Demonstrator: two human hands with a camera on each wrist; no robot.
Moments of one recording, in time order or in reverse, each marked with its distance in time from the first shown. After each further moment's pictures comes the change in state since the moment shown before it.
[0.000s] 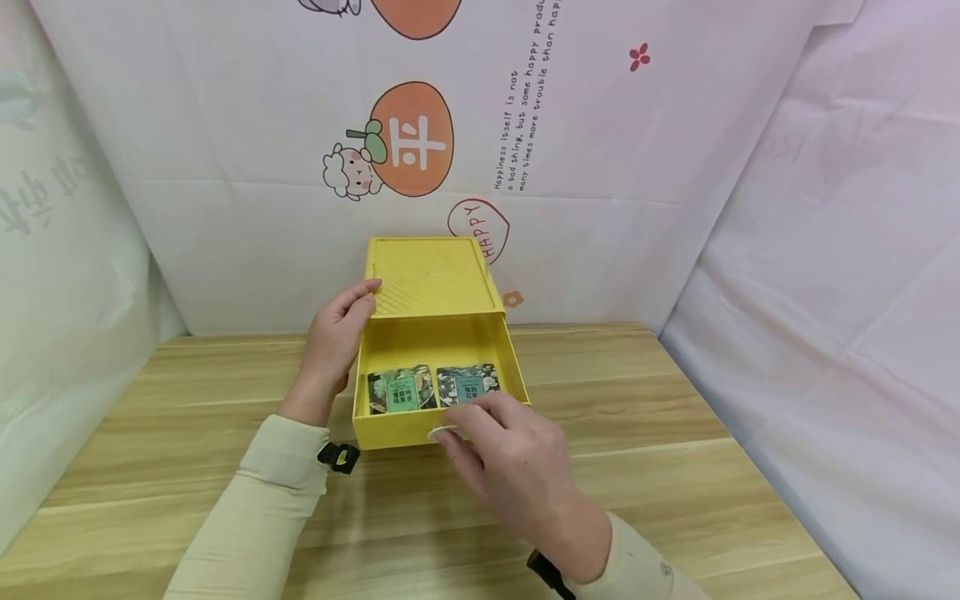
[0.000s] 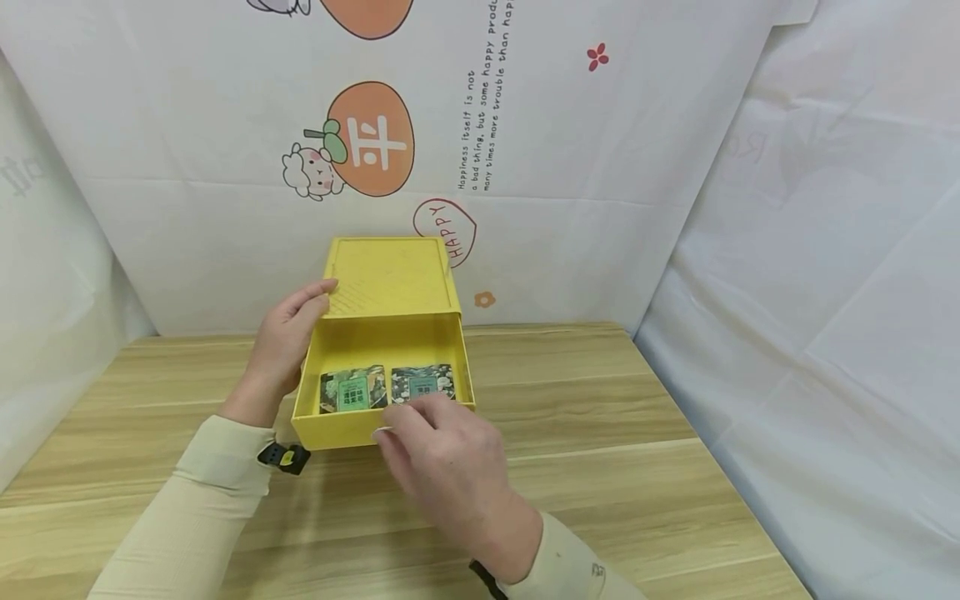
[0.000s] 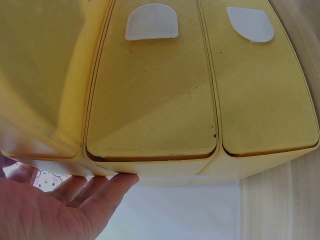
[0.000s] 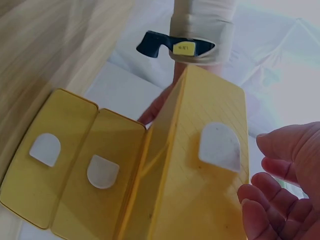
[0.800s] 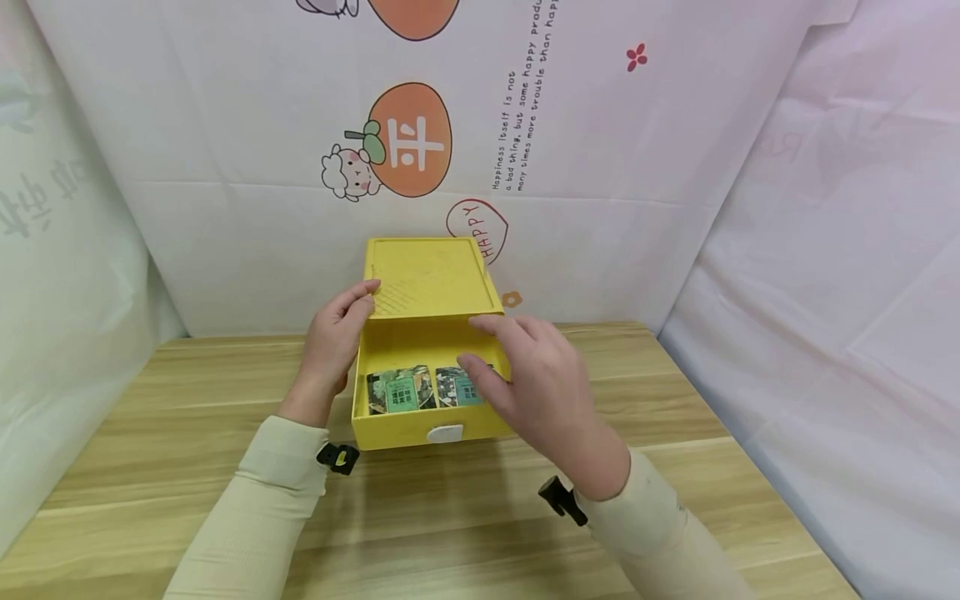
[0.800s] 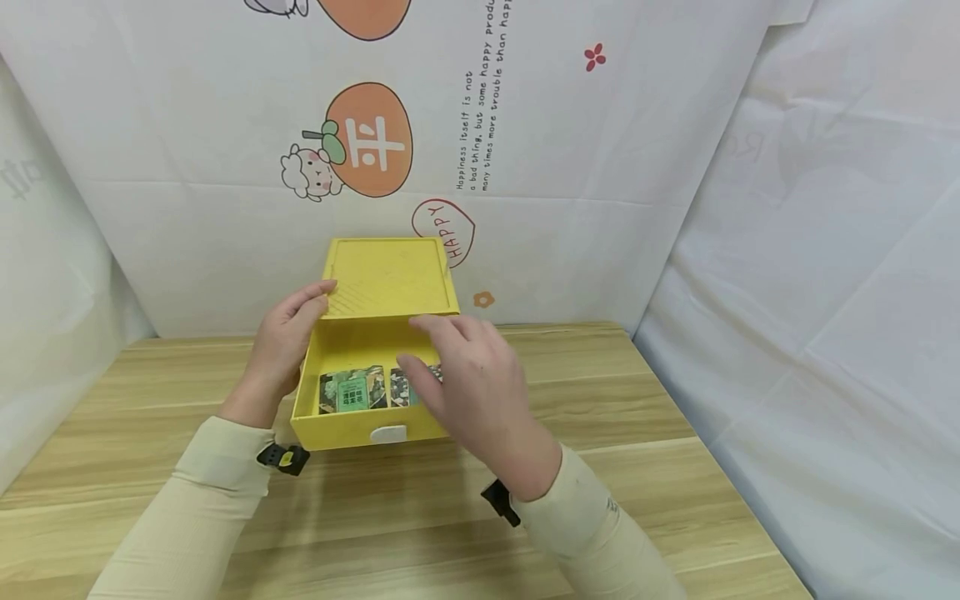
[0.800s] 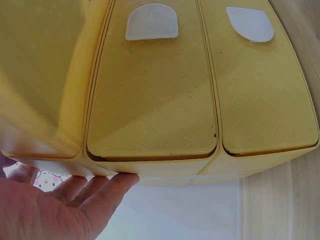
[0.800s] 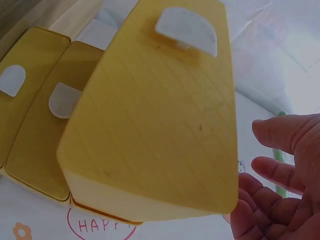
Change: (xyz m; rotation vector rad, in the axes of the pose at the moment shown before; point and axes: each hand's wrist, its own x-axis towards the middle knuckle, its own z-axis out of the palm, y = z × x) left_hand 0.001 -0.001 0.000 0.025 -0.010 -0.002; right_hand 0.048 0.042 -0.015 -0.002 -0.057 0.132
